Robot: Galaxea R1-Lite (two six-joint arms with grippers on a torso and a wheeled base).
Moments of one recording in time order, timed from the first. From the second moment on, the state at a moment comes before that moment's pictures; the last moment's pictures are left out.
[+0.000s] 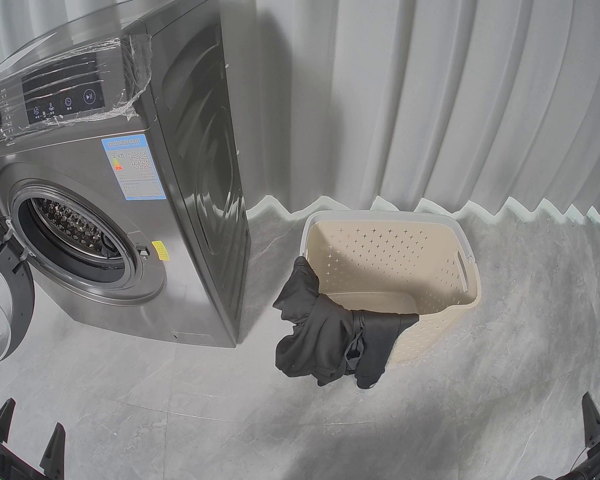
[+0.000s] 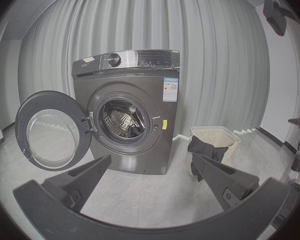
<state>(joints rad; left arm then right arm) 0.00 0.02 -0.02 0.00 0.01 -0.02 0.00 0.02 -0.05 -0.01 0.02 0.00</state>
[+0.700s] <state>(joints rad) 0.00 0.02 -0.02 0.00 0.01 -0.03 0.03 0.72 -0.37 -0.09 0.41 -0.03</state>
